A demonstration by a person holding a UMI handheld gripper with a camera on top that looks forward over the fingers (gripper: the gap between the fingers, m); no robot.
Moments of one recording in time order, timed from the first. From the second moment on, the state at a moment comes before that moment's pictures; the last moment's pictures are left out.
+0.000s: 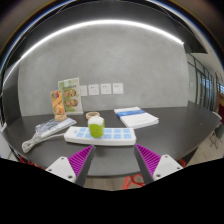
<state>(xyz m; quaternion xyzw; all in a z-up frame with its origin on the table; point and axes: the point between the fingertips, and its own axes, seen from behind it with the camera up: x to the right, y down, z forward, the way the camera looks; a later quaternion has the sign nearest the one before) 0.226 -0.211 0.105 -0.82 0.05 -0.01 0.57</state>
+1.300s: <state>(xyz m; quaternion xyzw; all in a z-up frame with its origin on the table) 0.475 0.002 0.203 -0.73 0.08 -0.11 0.67</state>
